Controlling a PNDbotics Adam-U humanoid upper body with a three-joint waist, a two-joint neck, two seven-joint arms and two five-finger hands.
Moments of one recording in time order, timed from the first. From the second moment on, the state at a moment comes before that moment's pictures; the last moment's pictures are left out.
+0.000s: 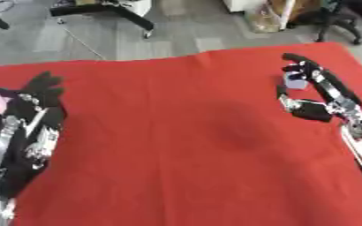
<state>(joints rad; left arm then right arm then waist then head) -0.19 0.25 -0.30 -1.98 -0.20 -0.08 -0.02 -0.48 -0.57 0.04 -1.32 0.41 -0.28 0.10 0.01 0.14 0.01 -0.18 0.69</state>
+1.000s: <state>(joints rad) -0.21 0.22 -0.42 -1.98 -0.15 -0.06 -0.19 -0.76 -0.63 0.02 -0.69 0.56 -0.20 -0.17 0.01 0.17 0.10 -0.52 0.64</state>
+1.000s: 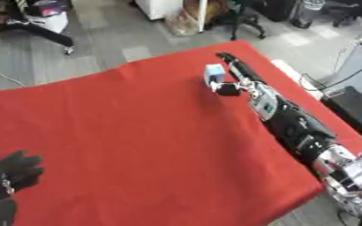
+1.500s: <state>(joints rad) -0.23 0.21 -0.44 -1.98 -0.15 -0.07 -0.20 -0.77 -0.63 0.01 -0.63 0.56 -0.20 -0.15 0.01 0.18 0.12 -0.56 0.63</state>
